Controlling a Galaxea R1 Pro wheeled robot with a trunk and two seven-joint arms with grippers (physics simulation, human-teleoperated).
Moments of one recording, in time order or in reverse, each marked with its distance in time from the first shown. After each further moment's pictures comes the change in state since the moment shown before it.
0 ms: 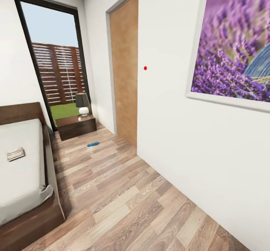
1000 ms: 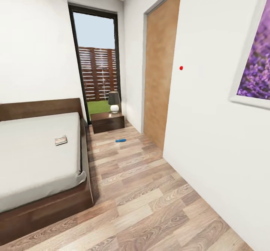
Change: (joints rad) left arm 0.000 0.001 0.002 0.000 0.003 0.000 0.000; right arm 0.000 0.000 0.000 0.000 0.000 0.000 0.000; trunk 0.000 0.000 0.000
